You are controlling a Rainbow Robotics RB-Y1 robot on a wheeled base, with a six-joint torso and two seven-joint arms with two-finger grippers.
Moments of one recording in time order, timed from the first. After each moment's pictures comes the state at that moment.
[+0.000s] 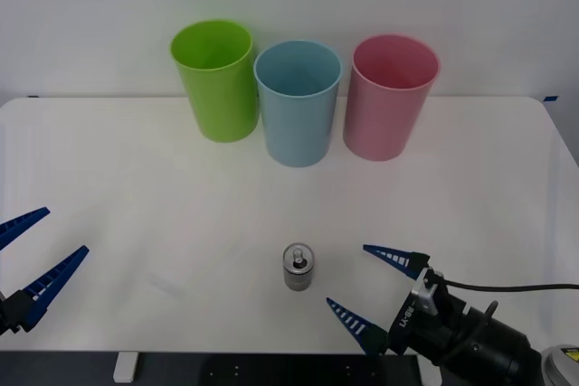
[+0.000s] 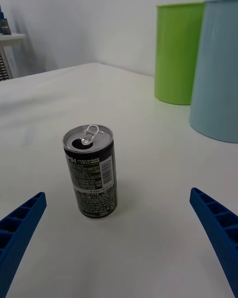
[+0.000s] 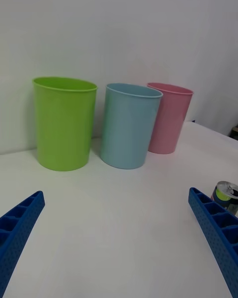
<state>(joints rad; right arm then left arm) 0.26 -0.45 0.24 -1.67 1.04 -0.73 0.39 0.35 0.40 0.52 -1.66 -0.96 -1.22 0.00</state>
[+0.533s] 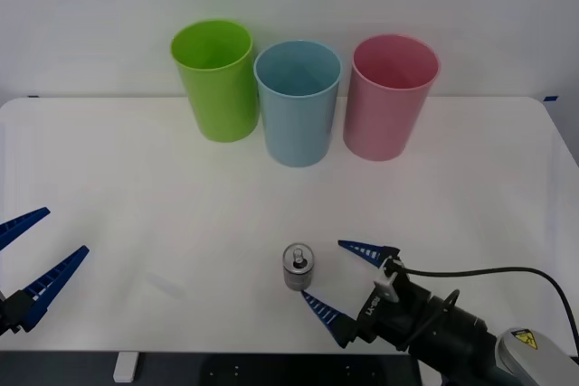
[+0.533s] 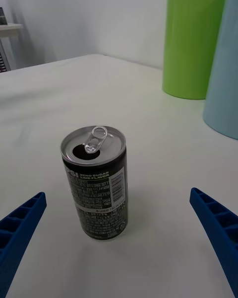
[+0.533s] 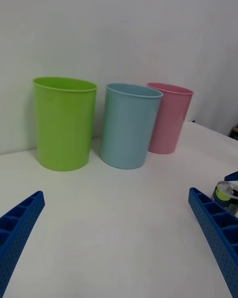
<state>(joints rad) 0.15 -0.43 0.37 -1.59 1.05 -0.60 0.40 0.35 0.40 0.52 -1.66 -0.96 -1.22 0.00</state>
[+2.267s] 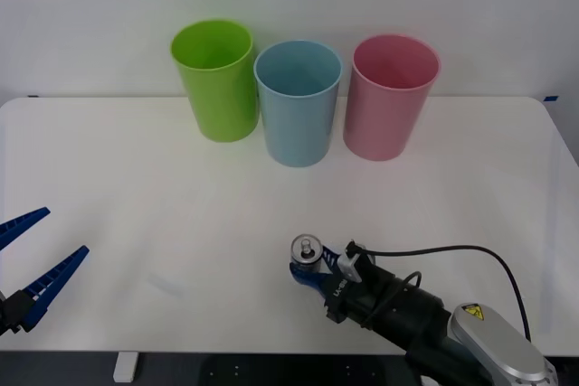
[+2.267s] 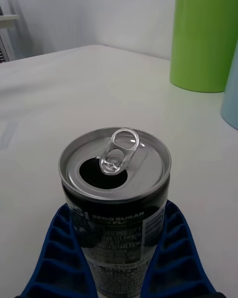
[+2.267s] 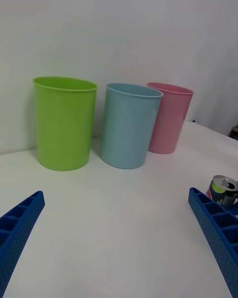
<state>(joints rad) -0.01 -0.34 0.43 -1.41 1.06 -0.56 0.42 0.35 0.40 0.52 -1.66 -0.96 -1.22 0.00</state>
